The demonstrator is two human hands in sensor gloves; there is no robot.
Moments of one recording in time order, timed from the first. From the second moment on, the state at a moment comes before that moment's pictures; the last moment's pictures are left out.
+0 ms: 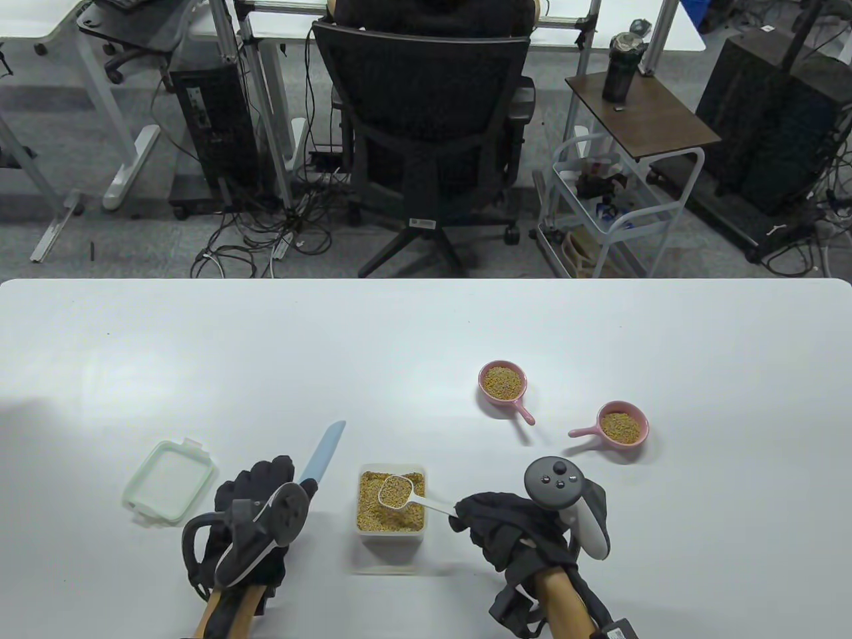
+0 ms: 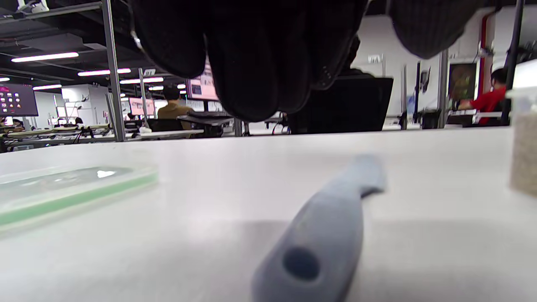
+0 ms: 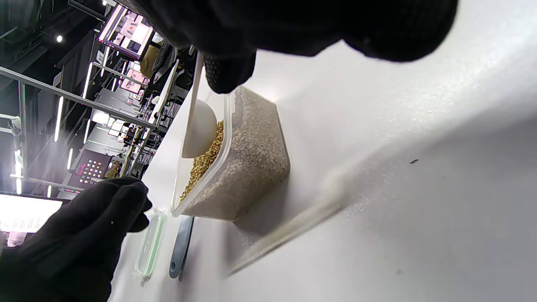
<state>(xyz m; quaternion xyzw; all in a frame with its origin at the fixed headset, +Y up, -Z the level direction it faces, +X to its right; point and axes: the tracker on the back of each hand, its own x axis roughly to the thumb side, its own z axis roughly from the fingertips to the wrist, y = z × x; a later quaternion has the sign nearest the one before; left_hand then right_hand) -0.225 -0.729 -0.266 0.06 0.03 -0.02 1.00 0.125 -0.744 -0.281 0.03 0.25 0.85 0.46</state>
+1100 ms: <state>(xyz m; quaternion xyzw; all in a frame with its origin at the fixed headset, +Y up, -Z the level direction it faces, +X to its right) -0.233 -0.749 -0.272 0.01 0.00 -0.01 1.00 0.127 -0.741 -0.279 0.03 0.24 0.84 0.48</state>
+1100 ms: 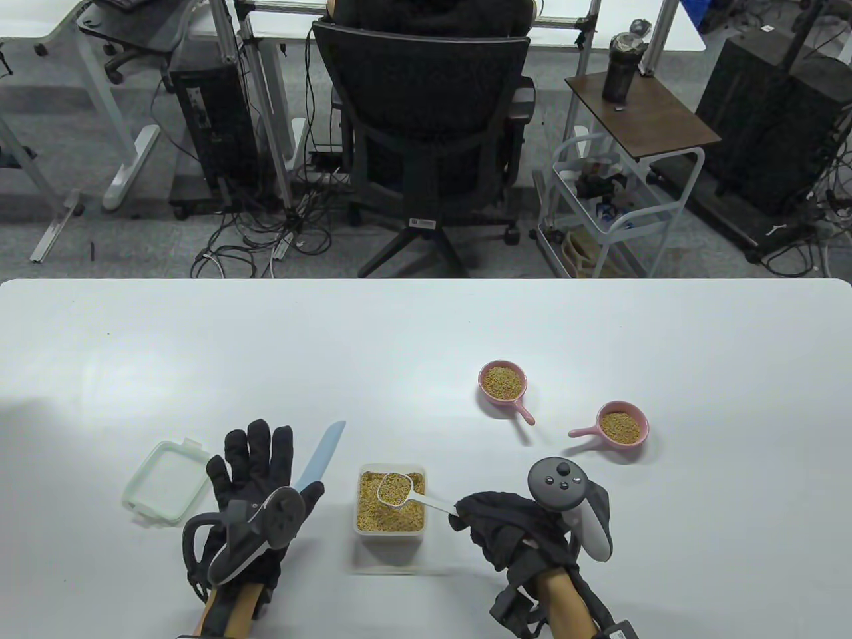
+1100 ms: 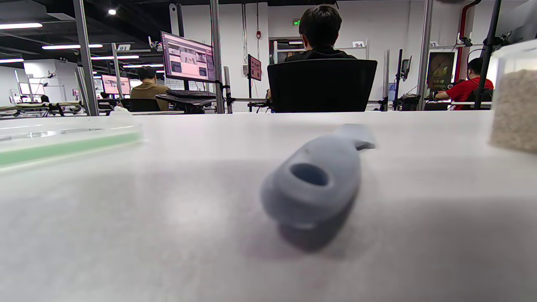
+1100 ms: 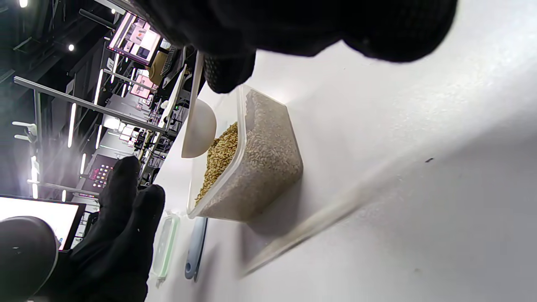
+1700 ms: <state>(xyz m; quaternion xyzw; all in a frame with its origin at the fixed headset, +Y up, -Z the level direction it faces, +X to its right) -0.239 -0.749 -0.273 0.00 0.00 0.00 1.00 0.187 -0.714 -0.278 -0.05 0.14 0.81 0.57</state>
